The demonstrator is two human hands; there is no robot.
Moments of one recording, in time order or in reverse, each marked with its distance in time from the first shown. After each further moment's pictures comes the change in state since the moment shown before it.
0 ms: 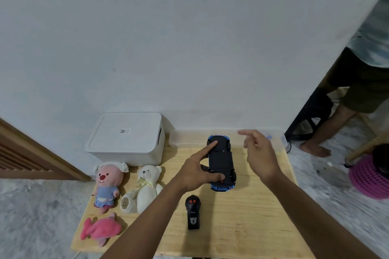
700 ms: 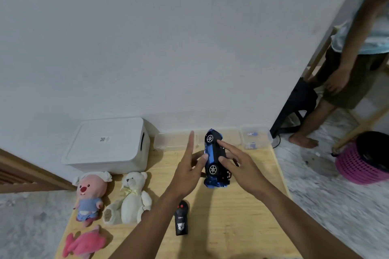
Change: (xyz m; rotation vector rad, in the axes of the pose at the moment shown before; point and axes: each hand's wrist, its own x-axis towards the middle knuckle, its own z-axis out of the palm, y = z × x) left_hand 0.020 0.003 0.036 -0.086 0.143 0.088; right_hand -0.009 0.043 -0.014 0.009 -0.345 0.065
